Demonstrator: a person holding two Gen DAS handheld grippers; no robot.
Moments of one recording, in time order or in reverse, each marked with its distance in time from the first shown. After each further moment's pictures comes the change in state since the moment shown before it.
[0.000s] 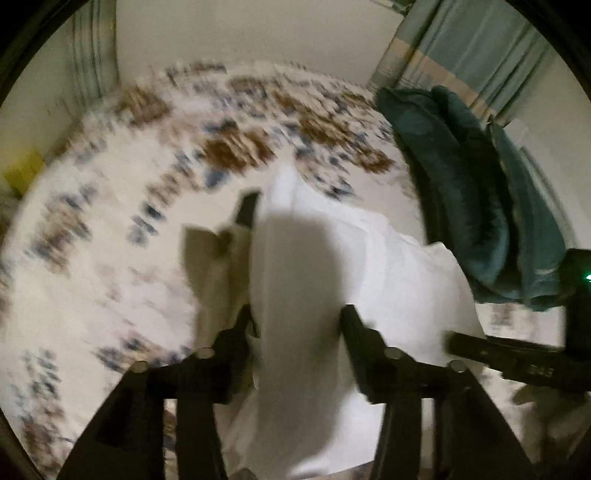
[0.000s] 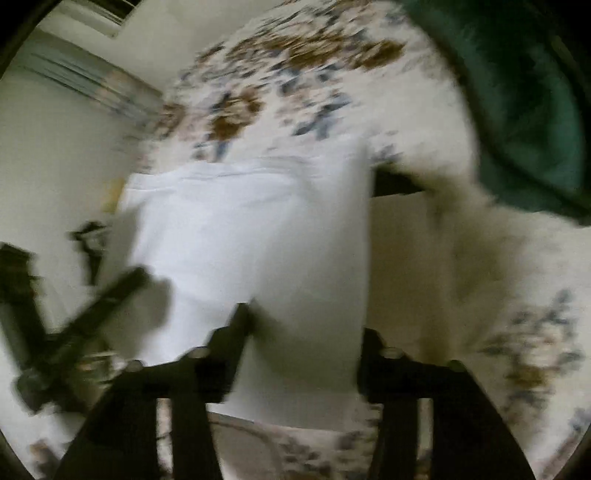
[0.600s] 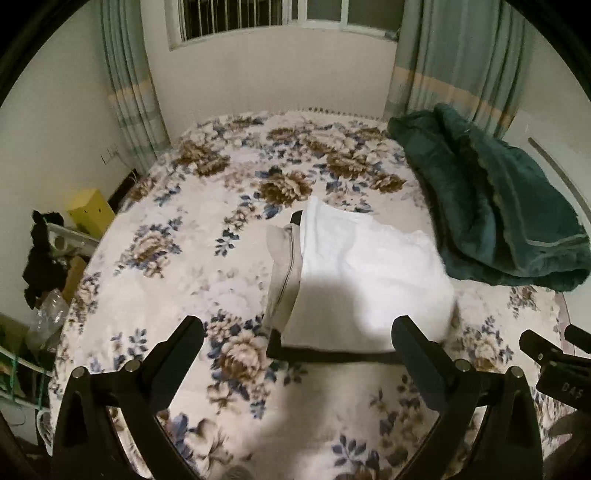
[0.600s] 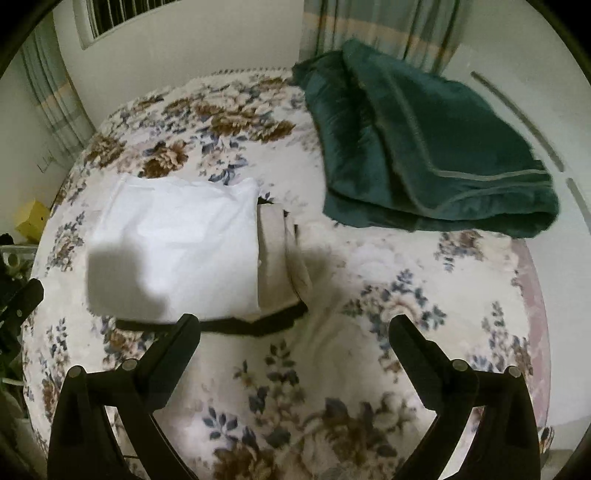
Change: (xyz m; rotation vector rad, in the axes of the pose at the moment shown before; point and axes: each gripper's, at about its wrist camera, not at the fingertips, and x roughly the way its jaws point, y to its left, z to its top) left arm -0.166 -0.030 -0.075 0.072 -0.141 0.182; right arm -0.191 0.041 -0.151 0.016 -0.292 -0.420
